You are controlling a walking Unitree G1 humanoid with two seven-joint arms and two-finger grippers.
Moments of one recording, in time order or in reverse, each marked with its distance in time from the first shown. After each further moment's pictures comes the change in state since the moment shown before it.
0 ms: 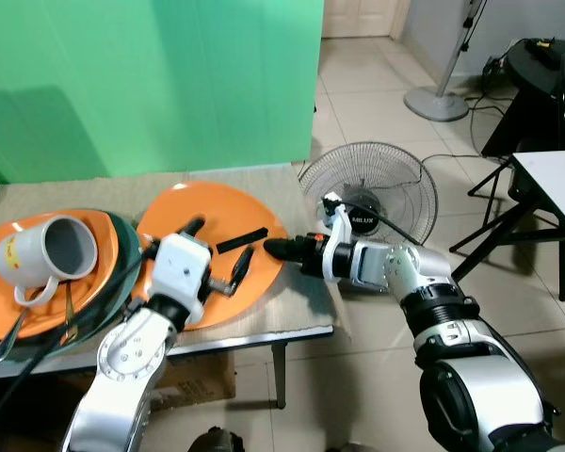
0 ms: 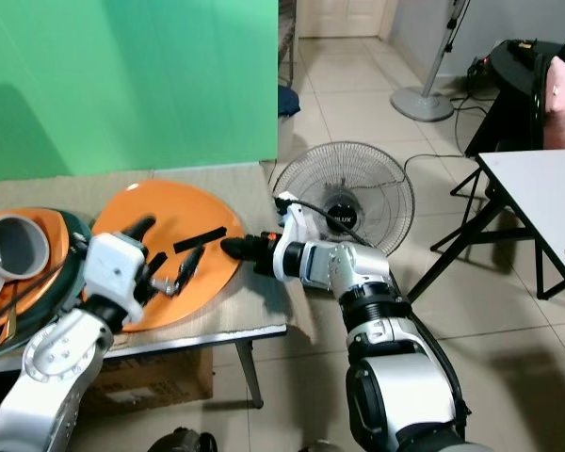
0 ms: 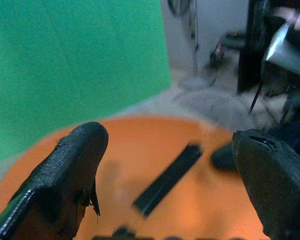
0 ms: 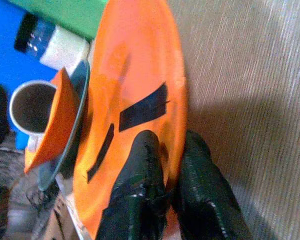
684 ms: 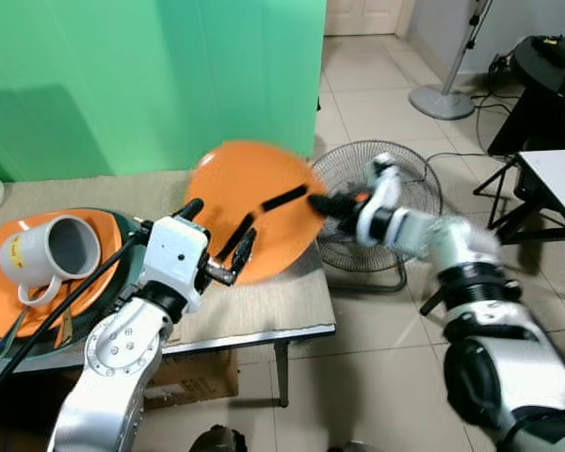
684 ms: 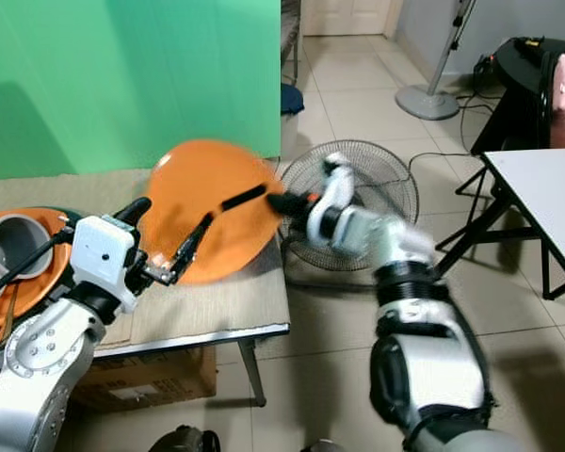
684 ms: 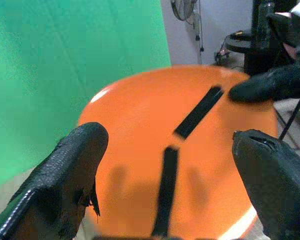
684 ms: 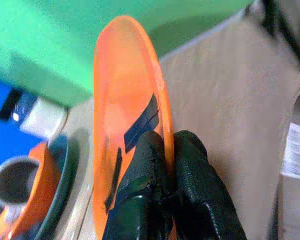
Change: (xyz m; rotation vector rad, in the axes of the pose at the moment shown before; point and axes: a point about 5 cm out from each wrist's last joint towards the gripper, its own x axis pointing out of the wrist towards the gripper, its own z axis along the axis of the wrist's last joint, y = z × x) left arm -0.004 0.004 0.020 0.054 0.012 0.008; right arm -0.049 -0.008 0.062 -0.039 -0.259 -0.154
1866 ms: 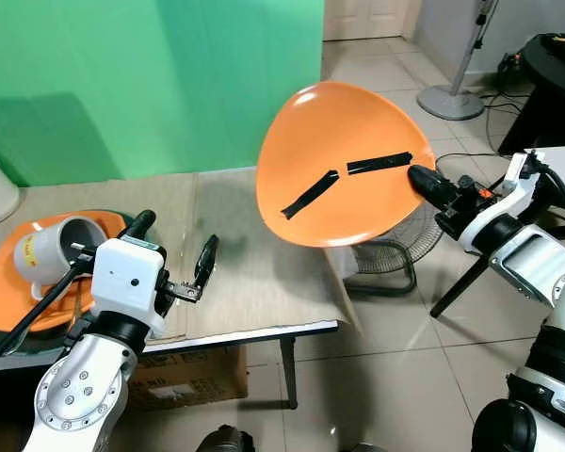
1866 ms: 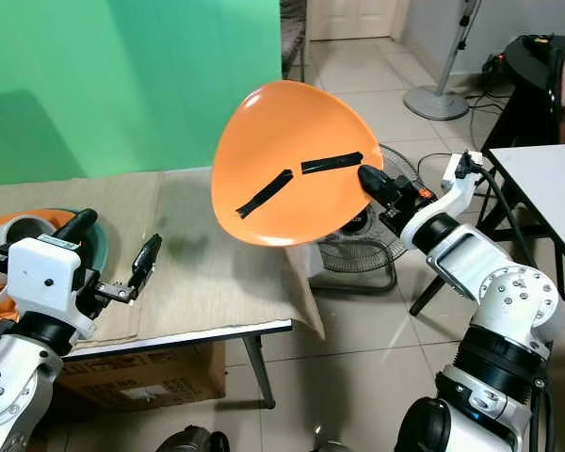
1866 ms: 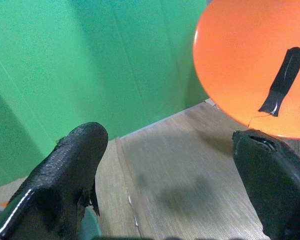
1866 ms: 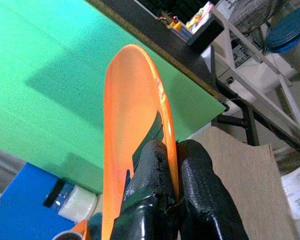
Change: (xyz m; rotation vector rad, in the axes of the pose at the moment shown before) left arm -0.042 0.010 0.009 -0.002 0.021 0.163; right arm -0.112 -0.002 0.021 0.084 -0.362 -0.003
